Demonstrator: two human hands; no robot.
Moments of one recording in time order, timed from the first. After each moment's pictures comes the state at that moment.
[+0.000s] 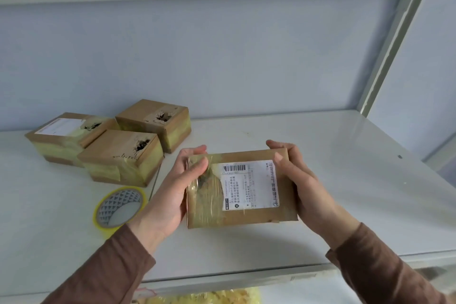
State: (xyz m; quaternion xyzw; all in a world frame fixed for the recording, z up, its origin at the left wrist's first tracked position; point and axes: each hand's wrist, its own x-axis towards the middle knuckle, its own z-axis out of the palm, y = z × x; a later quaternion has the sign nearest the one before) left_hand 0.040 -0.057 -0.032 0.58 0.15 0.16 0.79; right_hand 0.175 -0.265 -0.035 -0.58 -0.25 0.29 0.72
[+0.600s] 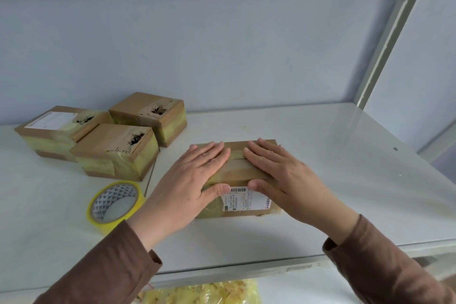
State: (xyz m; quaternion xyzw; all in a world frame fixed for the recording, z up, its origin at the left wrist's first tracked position) left_hand 0.044 -0.055 -0.031 0.99 -0.01 0.14 0.10; right_hand 0.178 -0.271 -0.027 -0.82 -0.53 -0.02 0.23
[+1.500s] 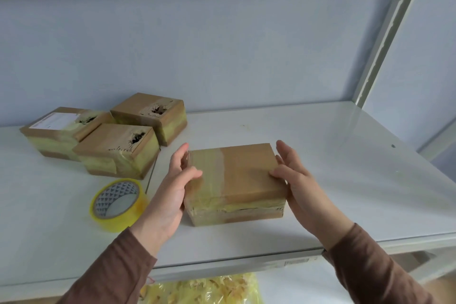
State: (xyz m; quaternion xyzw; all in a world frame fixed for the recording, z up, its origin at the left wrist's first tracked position) left_hand 0.038 -0.065 -0.054 0.59 0.20 0.19 0.76; right_hand 0.176 -0.272 -0.065 -0.60 -0.20 0.26 0.73
